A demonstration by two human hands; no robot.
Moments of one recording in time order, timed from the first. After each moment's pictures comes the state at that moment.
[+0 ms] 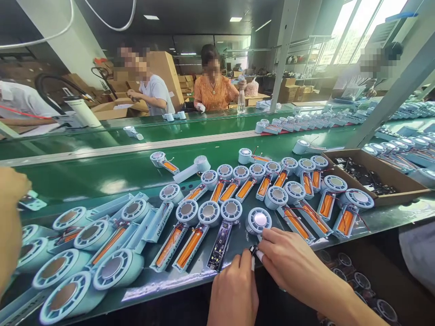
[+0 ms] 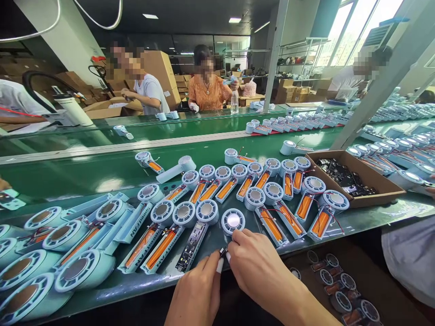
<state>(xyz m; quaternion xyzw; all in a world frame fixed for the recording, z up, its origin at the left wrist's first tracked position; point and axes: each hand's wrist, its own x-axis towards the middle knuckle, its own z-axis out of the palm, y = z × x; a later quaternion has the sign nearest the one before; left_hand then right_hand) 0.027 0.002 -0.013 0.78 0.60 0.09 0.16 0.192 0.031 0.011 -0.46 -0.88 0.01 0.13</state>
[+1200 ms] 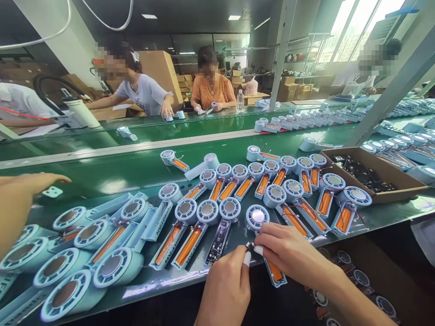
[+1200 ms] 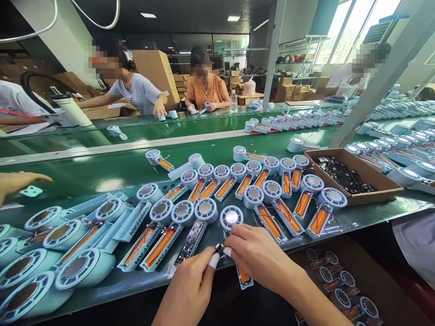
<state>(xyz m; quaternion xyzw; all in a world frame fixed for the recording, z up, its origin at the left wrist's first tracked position) 0.013 0.016 -0.001 0.75 0.56 0.15 0.32 0.208 0.040 -0.001 -0.41 -0.89 0.10 0.20</state>
